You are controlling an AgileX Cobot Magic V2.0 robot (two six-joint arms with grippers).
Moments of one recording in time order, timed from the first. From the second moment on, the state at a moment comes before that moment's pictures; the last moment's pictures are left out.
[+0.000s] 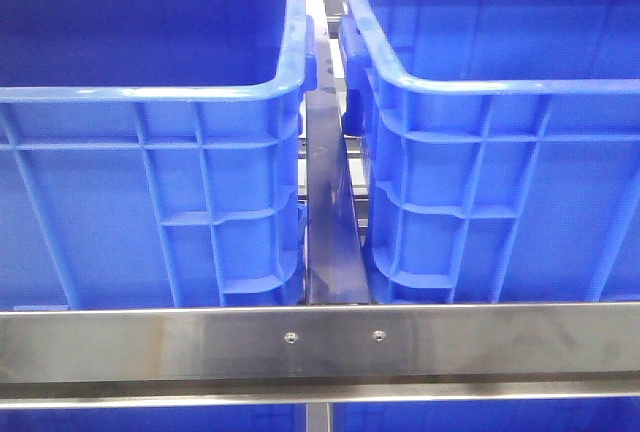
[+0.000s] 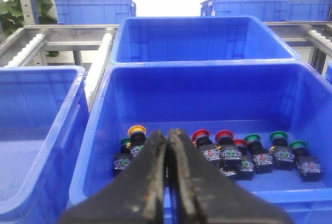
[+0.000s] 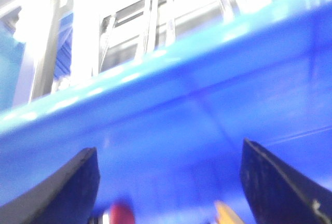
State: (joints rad) left arm -0.28 0.05 -0.70 0.36 0.78 -0.30; right arm -0.16 1.66 -1.17 1.55 0.24 -1.20
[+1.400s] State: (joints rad) left arm -0.28 0.05 -0.70 0.36 0.78 -0.30; right arm 0.05 0.23 -0.33 1.54 -0.04 -1.44
